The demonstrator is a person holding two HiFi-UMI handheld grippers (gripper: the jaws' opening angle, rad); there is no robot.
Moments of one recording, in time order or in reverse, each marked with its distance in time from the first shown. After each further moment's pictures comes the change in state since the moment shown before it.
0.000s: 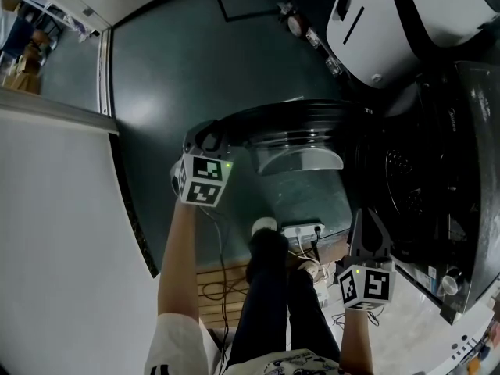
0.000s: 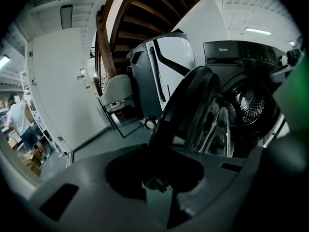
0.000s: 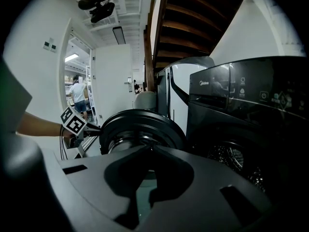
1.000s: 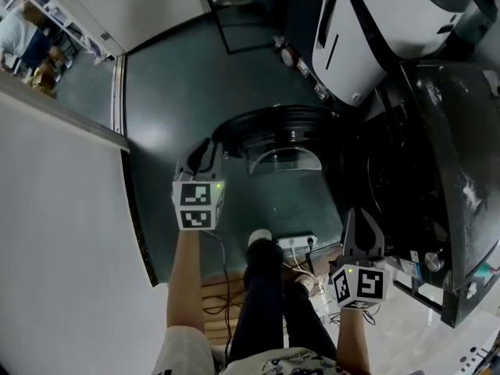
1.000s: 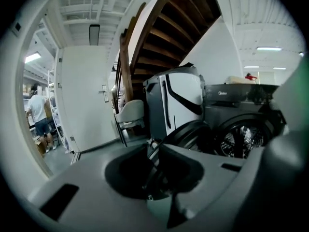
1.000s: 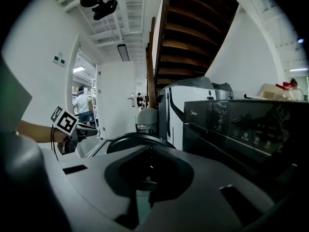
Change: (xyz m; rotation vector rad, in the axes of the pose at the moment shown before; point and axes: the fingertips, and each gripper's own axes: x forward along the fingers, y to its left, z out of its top) left arm -0.139 -0.021 0.082 -0.161 -0.226 0.133; right arm -0.085 -0.012 0.058 -0.007 -0.162 0.023
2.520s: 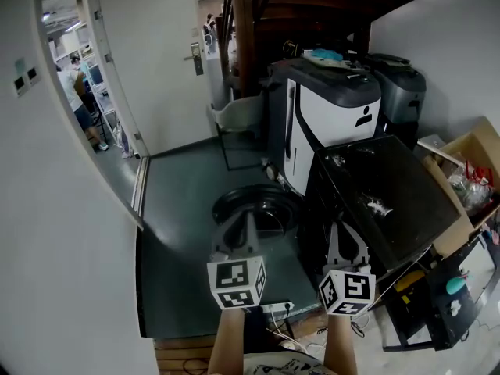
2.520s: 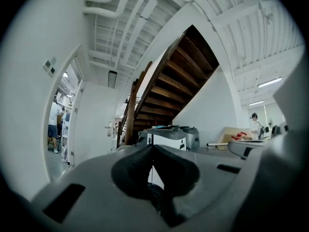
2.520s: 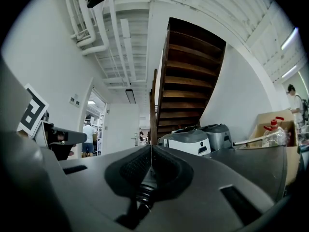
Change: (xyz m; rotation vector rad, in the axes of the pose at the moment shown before) left arm -0.352 -0.207 0.231 -0.209 -0.445 0.074; right arm -0.257 -0.037 0.202 -0.012 -0.428 0.035
